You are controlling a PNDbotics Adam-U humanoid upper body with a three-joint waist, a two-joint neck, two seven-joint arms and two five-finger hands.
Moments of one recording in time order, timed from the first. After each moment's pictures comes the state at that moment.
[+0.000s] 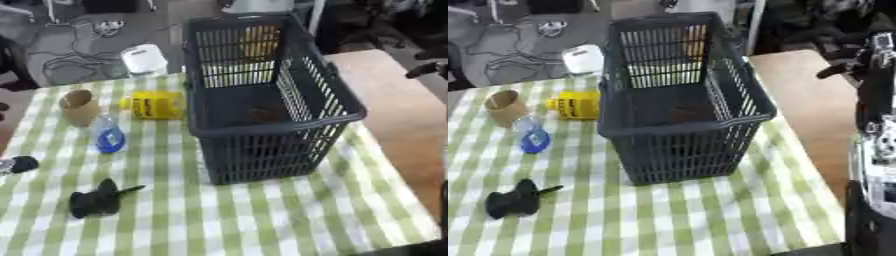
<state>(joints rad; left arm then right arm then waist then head) -0.13 0.66 0.13 -1.85 -0.56 -0.08 -0.51 -0.33 -0.17 -0.34 -1.76 0.12 -0.08 0.02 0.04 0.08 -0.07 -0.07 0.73</state>
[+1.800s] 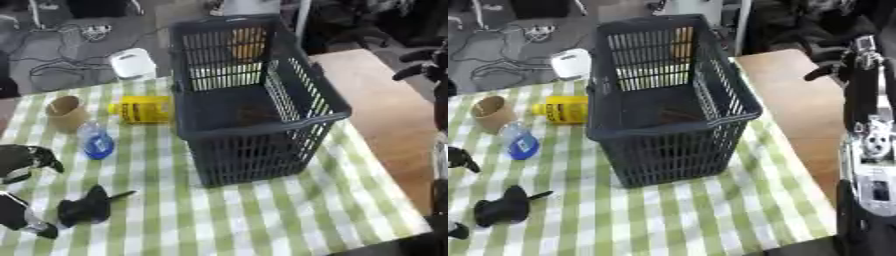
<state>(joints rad) -0.28 0.70 -0.19 -1.63 -0.95 -0.20 -0.63 -0.33 -0.17 -0.33 -1.75 0.12 -0.08 0.03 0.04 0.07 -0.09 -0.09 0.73</state>
